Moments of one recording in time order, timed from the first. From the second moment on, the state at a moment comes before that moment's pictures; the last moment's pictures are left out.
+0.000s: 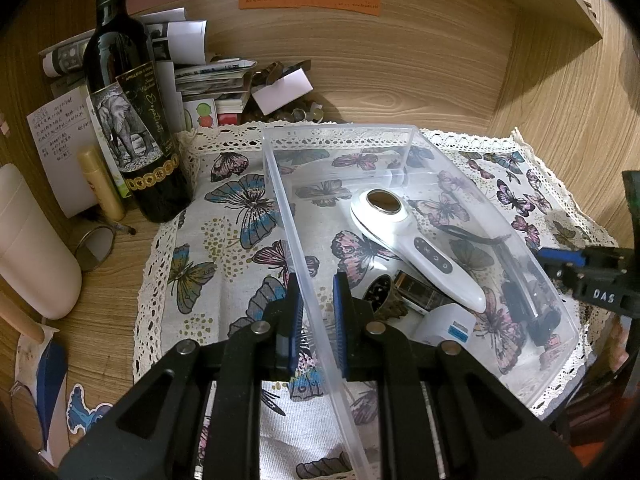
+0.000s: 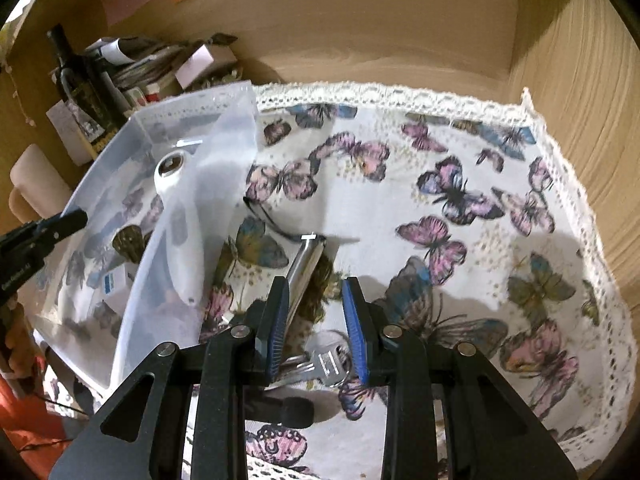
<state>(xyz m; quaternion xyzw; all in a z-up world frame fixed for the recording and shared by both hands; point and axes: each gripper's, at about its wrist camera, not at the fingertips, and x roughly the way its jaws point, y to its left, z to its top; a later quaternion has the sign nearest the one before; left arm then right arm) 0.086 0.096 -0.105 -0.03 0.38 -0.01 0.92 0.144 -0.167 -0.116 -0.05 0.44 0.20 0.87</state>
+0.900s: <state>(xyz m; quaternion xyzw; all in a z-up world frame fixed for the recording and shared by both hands) 0.088 0.095 -0.107 -0.03 0.38 -0.01 0.92 0.160 -0.159 -0.135 -0.05 0.45 0.20 0.87</state>
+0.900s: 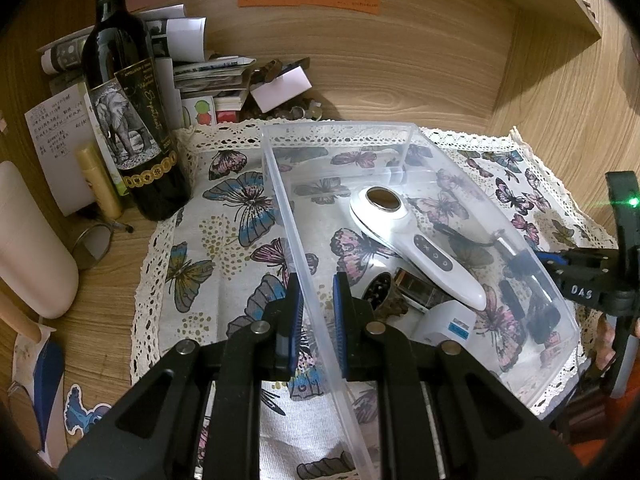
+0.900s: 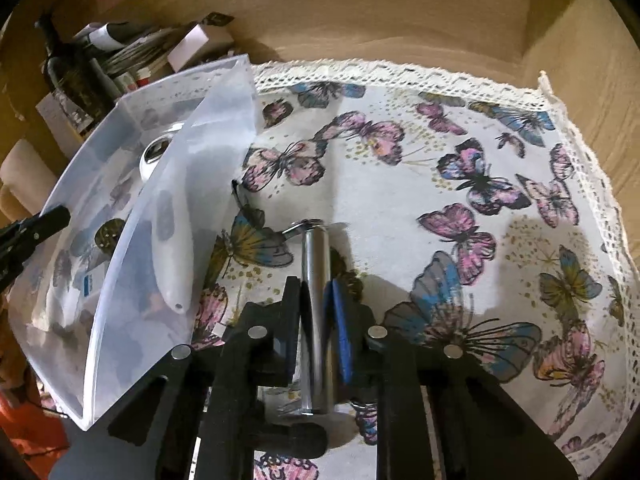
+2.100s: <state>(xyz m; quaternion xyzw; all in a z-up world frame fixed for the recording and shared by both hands) 0.087 0.097 -0.108 -0.03 0.38 -0.01 0.92 0.136 -0.084 -0.049 -0.06 0.33 0.32 0.89</state>
